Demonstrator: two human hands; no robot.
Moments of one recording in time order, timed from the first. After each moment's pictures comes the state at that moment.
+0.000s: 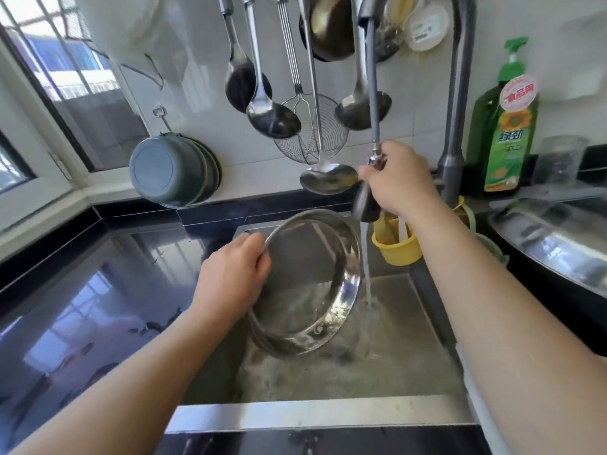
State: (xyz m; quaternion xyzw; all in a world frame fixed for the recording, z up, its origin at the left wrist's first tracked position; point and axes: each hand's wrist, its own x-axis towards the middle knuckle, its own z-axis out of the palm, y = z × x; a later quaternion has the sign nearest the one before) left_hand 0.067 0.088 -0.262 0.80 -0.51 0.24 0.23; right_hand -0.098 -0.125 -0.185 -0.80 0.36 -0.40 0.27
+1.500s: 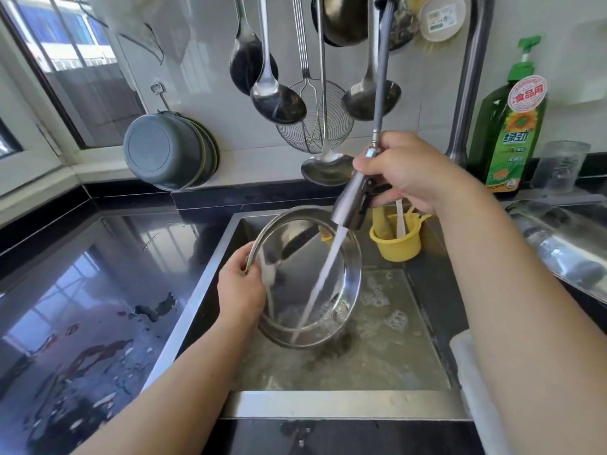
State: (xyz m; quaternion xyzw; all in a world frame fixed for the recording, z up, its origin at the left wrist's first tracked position) left_hand 0.056 0.071 -0.323 0.75 -0.22 -0.09 0.62; right_hand -0.112 -0.115 -0.163 -0.75 0.25 -0.28 0.54
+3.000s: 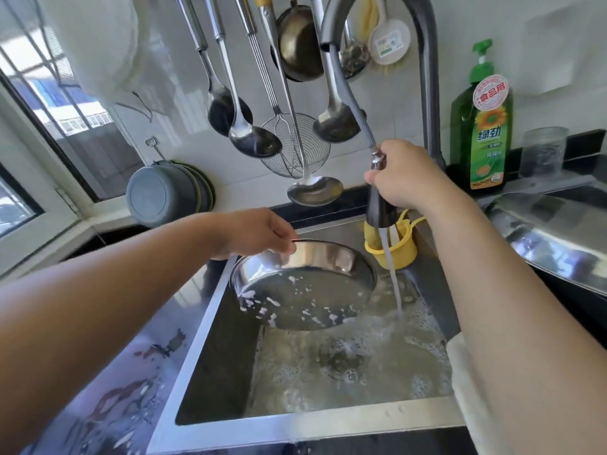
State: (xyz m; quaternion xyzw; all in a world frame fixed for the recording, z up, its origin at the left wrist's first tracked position) left_hand 0.058 0.025 -0.148 0.81 -0.55 -0.21 0.07; right_hand -0.135 -0.150 -0.166 -0.83 0.36 -0.34 0.25
